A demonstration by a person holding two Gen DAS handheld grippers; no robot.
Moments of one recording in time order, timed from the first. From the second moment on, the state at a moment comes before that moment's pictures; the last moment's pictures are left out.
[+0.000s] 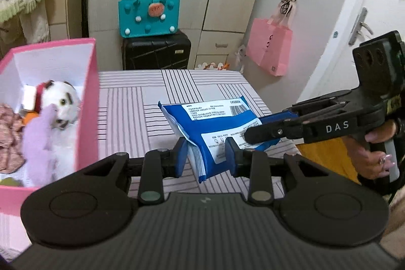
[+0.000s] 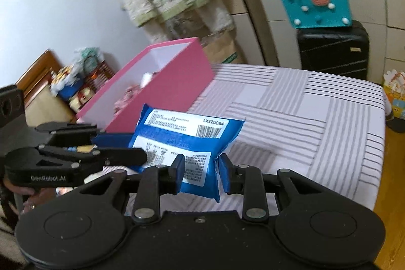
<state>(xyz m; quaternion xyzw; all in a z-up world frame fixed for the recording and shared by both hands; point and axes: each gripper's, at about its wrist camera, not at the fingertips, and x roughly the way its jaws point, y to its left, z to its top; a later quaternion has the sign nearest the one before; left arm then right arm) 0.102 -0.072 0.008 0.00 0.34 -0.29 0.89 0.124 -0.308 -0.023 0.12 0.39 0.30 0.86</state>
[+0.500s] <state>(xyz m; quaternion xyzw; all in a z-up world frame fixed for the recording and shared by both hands) 0.072 0.015 0.056 0.02 0.28 -0.24 0.93 0.101 -0.221 0.041 0.06 0.35 0.36 0.86</state>
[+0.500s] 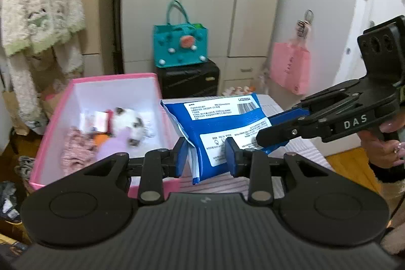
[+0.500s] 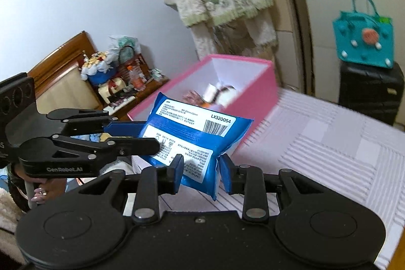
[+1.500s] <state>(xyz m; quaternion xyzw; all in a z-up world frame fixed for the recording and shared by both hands) 0.283 0.104 0.012 0.00 0.39 -0.13 0.91 0.288 -0.079 0.011 0.03 0.40 0.34 0.85</state>
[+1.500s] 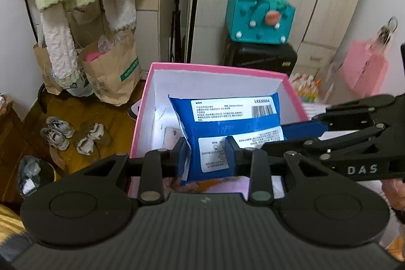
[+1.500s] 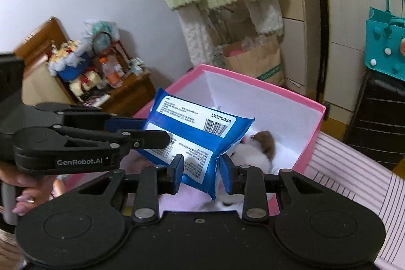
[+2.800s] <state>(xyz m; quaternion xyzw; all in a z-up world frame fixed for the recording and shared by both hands) 0.238 0.079 0.018 0.10 0.39 -0.14 0.91 0.228 -0.104 0.035 -0.04 0.35 0.29 0.89</state>
